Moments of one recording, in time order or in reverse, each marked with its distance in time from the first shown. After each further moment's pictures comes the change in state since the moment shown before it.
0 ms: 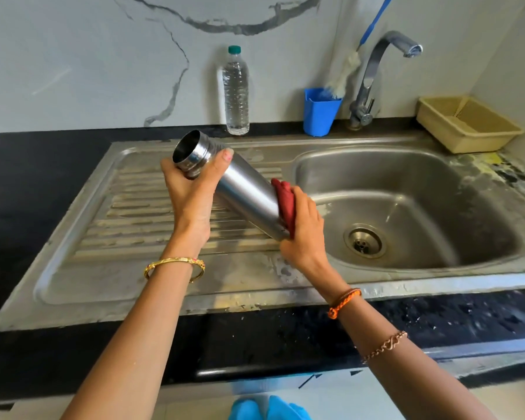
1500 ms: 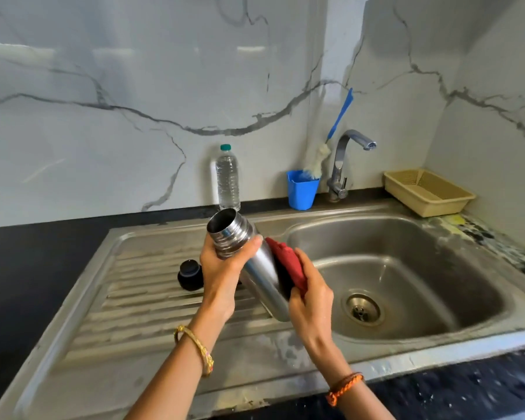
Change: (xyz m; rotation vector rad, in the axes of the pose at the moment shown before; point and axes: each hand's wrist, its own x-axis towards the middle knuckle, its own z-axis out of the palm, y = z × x) left_hand 0.004 -0.001 0.029 0.002 -0.141 -0.039; right_hand 0.000 -0.026 -0.011 0.253 0.360 0.023
